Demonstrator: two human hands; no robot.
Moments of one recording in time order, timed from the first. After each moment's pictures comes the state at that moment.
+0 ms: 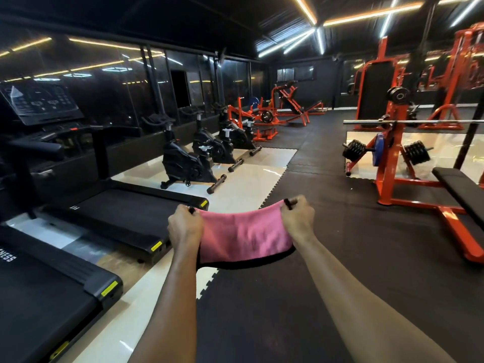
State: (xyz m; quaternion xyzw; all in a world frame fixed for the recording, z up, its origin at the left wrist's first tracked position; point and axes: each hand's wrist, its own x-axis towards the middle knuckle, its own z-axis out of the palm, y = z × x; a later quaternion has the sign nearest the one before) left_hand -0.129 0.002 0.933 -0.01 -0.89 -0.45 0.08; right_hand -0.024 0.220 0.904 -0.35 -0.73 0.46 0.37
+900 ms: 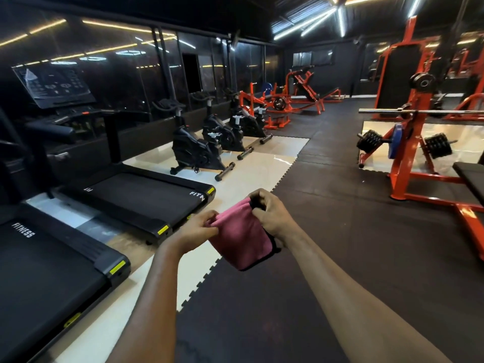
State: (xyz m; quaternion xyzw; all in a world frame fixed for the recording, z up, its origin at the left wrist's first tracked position) left_hand -0.123 -0.001 0.901 -0.30 -0.86 -0.39 -0.16; right_hand -0.029 0.208 0.896 -0.07 -0.79 0.56 0.22
